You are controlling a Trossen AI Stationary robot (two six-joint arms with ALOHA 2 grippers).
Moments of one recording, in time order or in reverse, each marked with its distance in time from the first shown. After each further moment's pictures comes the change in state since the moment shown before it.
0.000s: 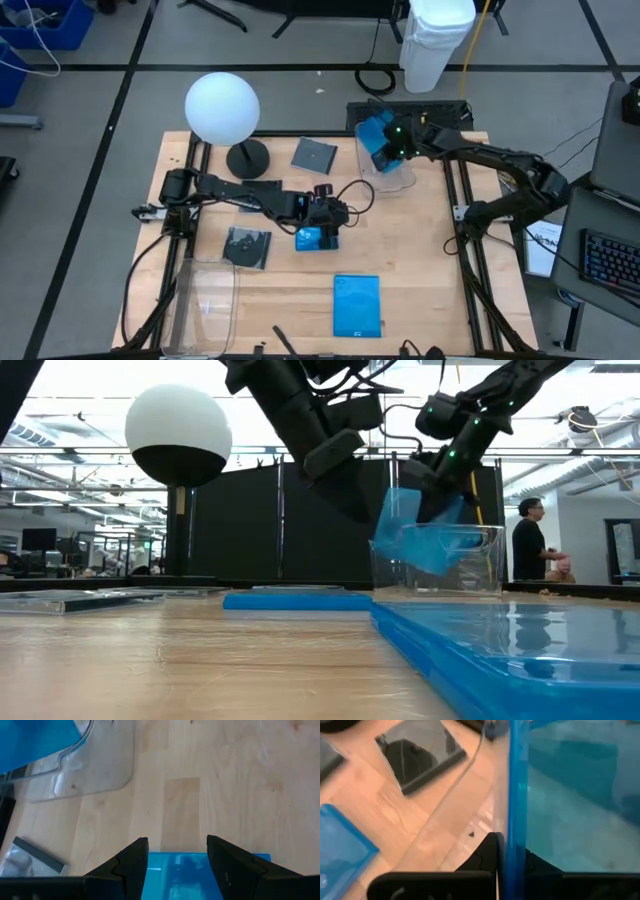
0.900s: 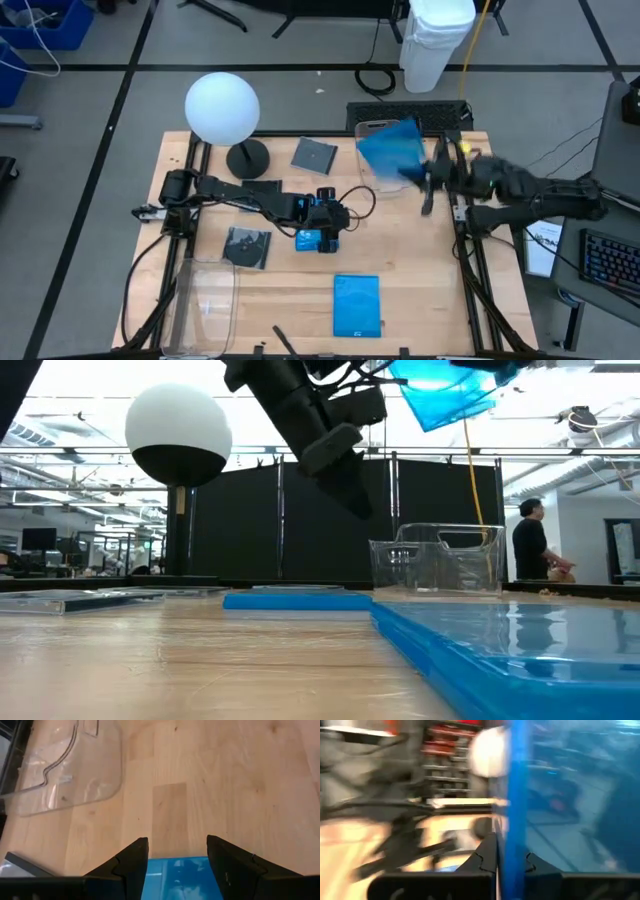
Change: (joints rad) left arm -0.013 0.000 0.000 0.024 0.028 0.050; right arm 0.581 -0.718 -0.151 0.208 0.239 -0.369
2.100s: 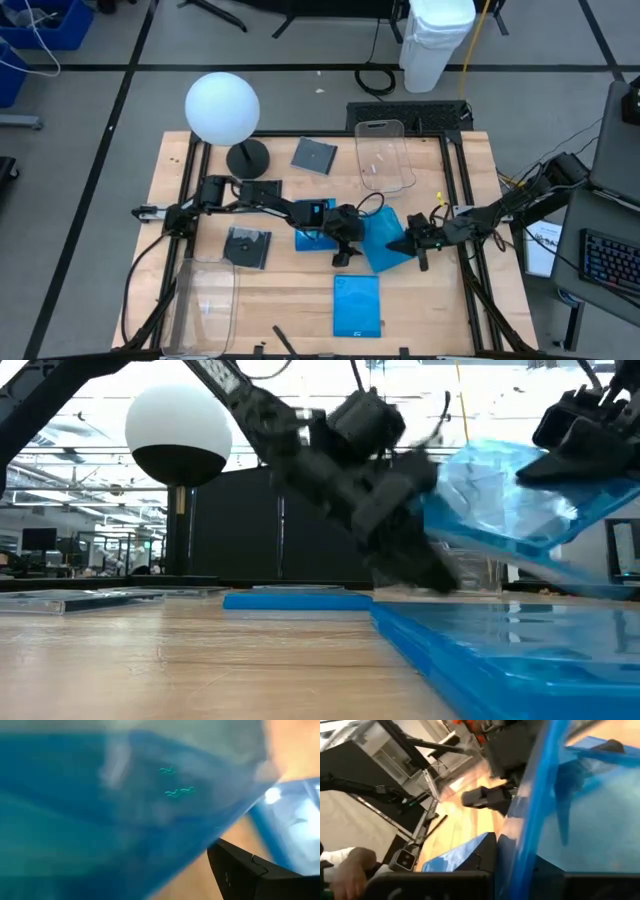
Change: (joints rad) left arm 0.051 0.282 0.012 0.464 0.525 -0.014; right arm 0.543 0.219 -0.751 0.913 0.035 0.774
